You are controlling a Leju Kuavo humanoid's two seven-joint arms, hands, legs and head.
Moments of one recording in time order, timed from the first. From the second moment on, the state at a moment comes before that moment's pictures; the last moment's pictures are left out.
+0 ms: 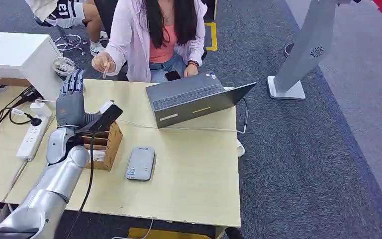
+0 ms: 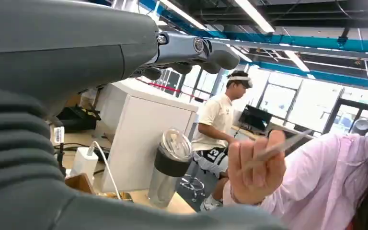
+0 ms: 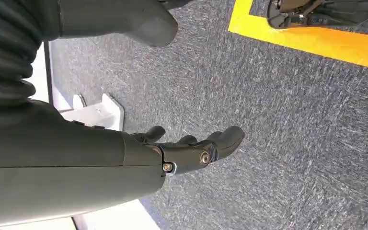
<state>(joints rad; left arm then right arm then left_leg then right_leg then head) -0.79 -0.08 -0.23 -0.62 -1.04 0.58 -0.17 -0.21 0.20 -0.81 -0.19 1.14 -0.17 0.32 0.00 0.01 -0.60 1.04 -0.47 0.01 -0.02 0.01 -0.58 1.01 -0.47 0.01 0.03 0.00</state>
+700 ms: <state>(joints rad) -0.79 -0.08 -0.23 -0.62 -1.03 0.57 -0.16 -0.21 0.20 -0.81 -0.19 1.14 -0.16 0.32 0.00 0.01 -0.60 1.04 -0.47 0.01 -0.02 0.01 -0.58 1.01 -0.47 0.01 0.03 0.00</state>
